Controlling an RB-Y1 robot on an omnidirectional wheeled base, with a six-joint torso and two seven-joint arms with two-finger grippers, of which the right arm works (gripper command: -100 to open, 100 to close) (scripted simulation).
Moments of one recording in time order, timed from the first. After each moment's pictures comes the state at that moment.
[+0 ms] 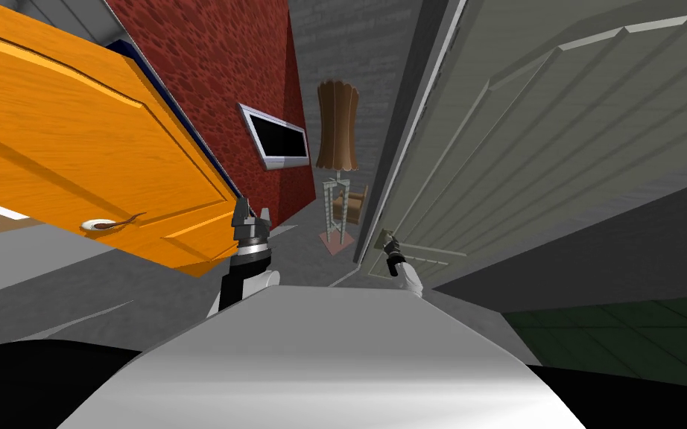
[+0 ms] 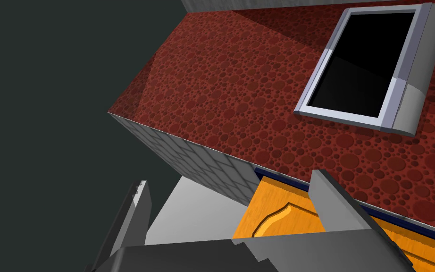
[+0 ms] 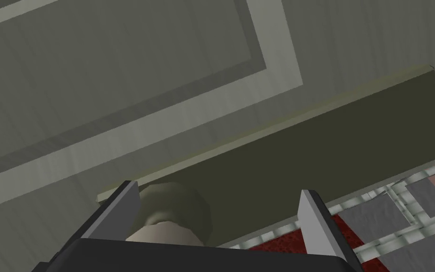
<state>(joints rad) 0.05 -0.13 -0.26 -1.31 1.35 -0.08 1.33</state>
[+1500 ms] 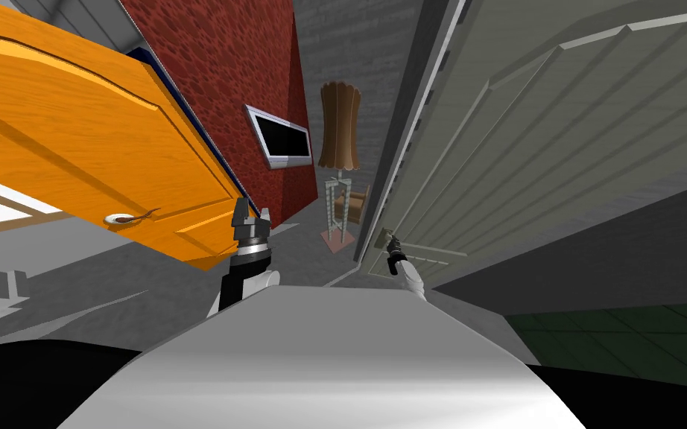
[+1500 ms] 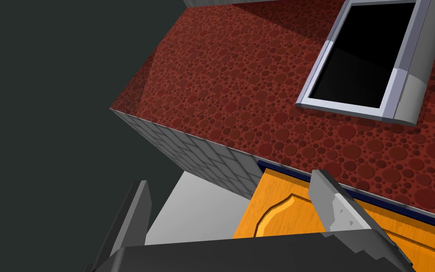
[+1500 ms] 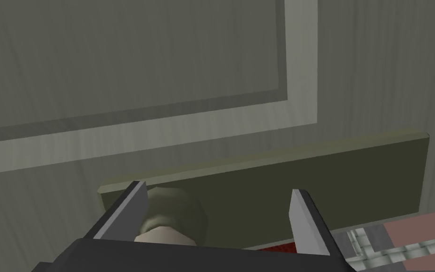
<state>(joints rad) 0.05 -0.22 -0.15 -1.30 1.41 0.05 1.39</state>
